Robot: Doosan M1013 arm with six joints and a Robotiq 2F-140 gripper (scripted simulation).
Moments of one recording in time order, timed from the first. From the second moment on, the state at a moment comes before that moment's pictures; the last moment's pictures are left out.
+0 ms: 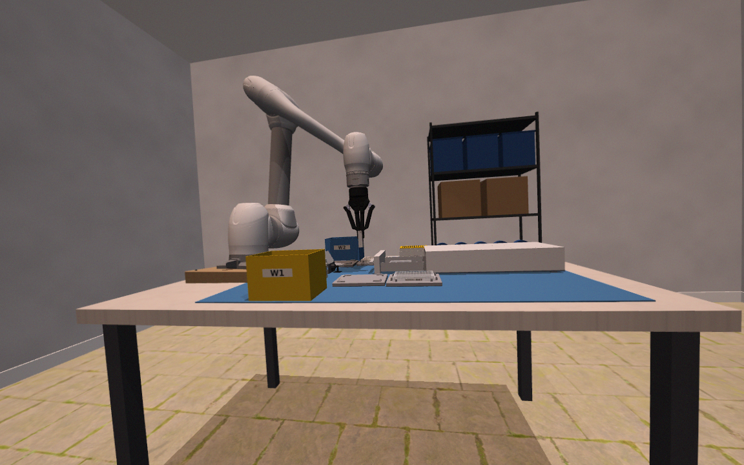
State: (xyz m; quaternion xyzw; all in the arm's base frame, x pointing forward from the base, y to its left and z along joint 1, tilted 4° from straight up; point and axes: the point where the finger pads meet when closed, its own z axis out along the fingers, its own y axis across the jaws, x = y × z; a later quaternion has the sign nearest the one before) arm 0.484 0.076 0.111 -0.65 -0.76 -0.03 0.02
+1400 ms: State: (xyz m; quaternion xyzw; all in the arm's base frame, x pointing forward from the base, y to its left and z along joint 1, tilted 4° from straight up) arm 0.484 0.080 0.063 -0.65 -0.76 -0.03 0.02
